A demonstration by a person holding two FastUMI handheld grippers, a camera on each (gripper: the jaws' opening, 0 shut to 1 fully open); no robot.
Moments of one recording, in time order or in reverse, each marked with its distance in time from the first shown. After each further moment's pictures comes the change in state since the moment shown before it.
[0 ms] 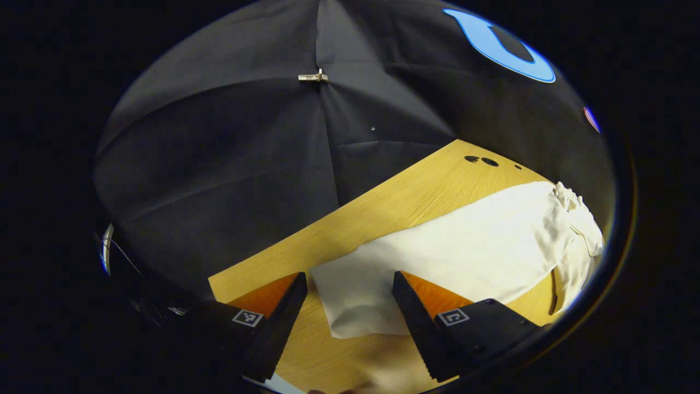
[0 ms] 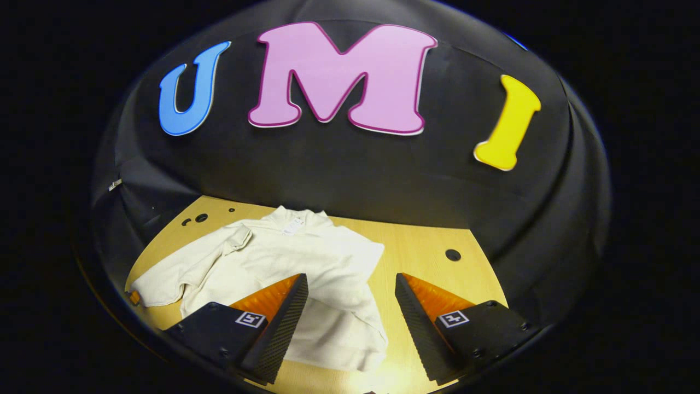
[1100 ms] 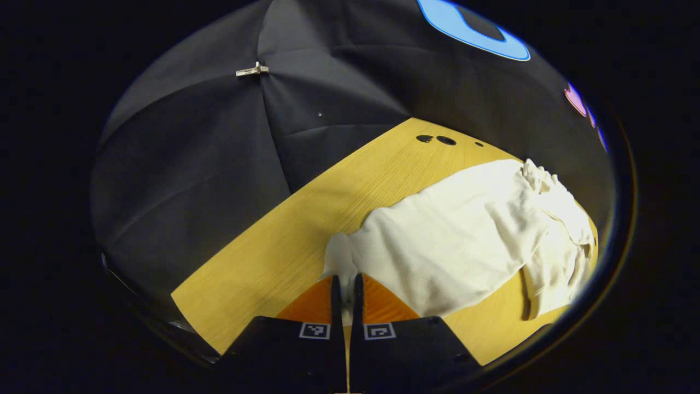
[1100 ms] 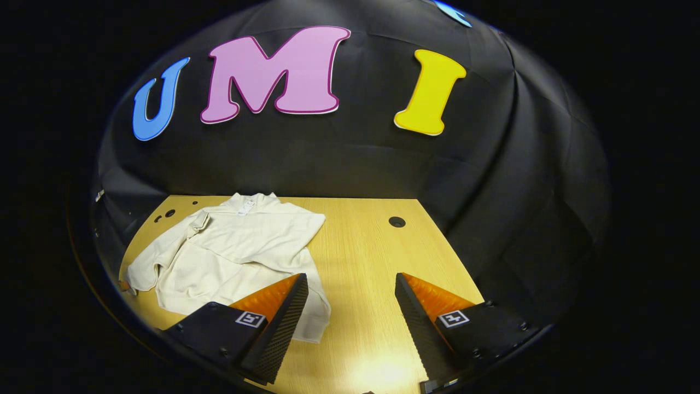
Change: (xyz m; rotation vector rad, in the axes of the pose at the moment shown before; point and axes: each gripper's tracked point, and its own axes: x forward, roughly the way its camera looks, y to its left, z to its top) left arm 0.009 -0.082 0.008 0.109 0.130 -0.168; right arm -0.048 -0.100 -0.056 0.078 0.020 -0.157
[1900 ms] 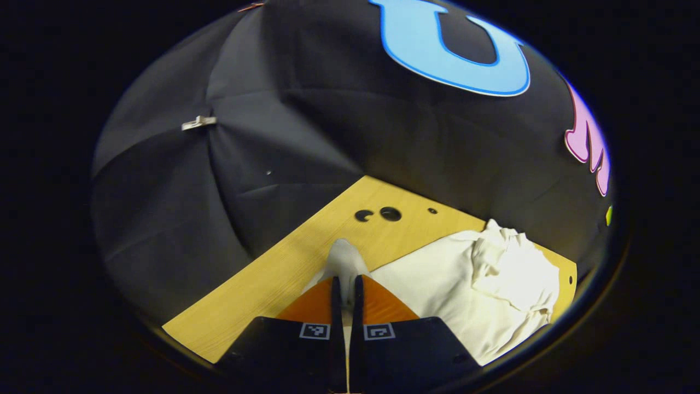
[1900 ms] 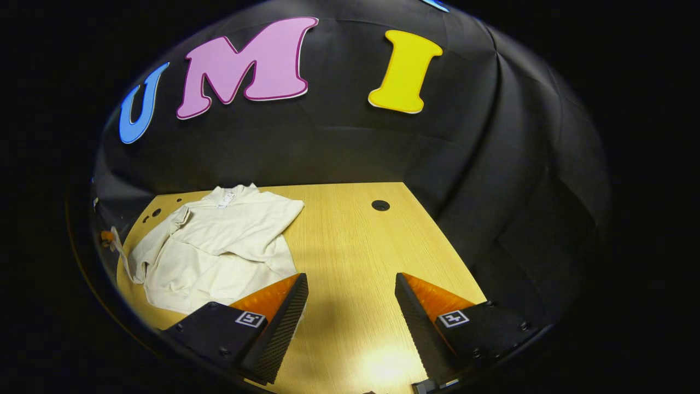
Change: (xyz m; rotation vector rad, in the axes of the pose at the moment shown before) left arm -0.003 -0.149 0.168 0.031 -0.179 -0.155; right arm 0.021 -0.044 -0.040 0.049 0.064 -0.040
